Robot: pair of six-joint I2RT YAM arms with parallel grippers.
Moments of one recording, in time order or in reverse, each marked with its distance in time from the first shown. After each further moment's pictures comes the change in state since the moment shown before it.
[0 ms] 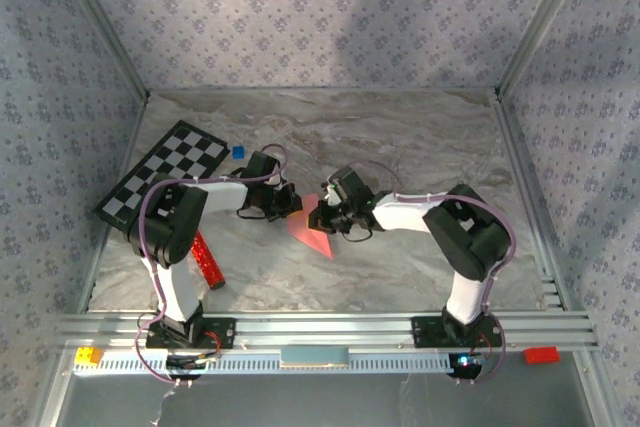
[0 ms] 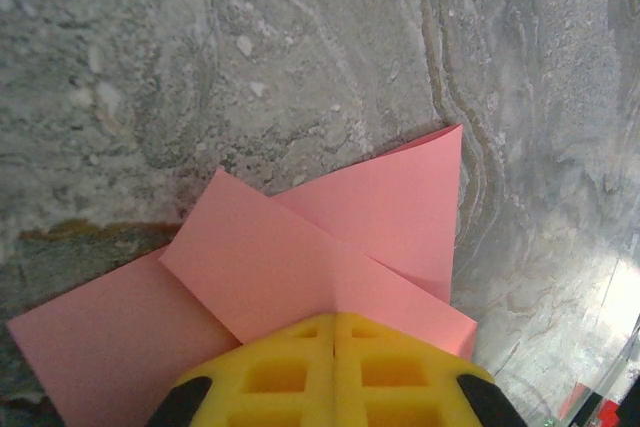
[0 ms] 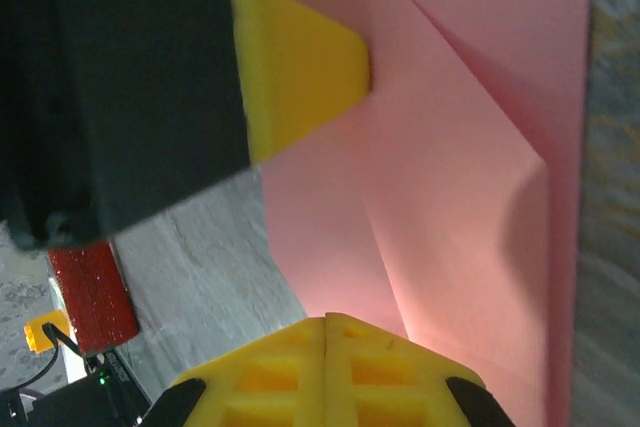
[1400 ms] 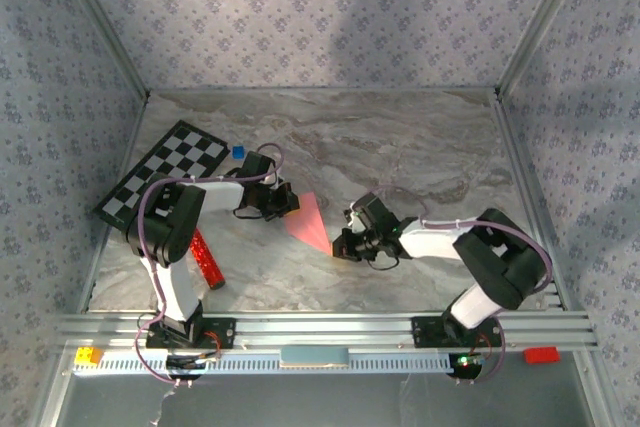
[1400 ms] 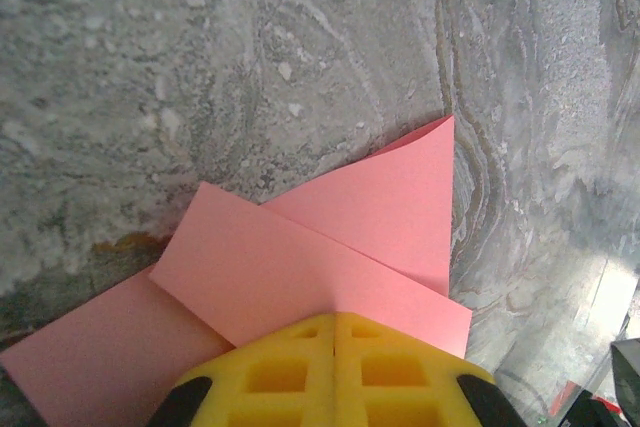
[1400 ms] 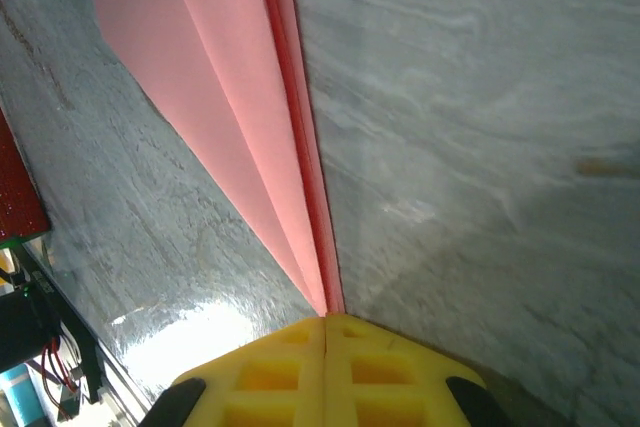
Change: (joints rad) left arm 0.035 0.000 -0.016 0.021 0.029 0.014; right arm 0.004 -0.274 -0.348 0.000 0.019 -0.018
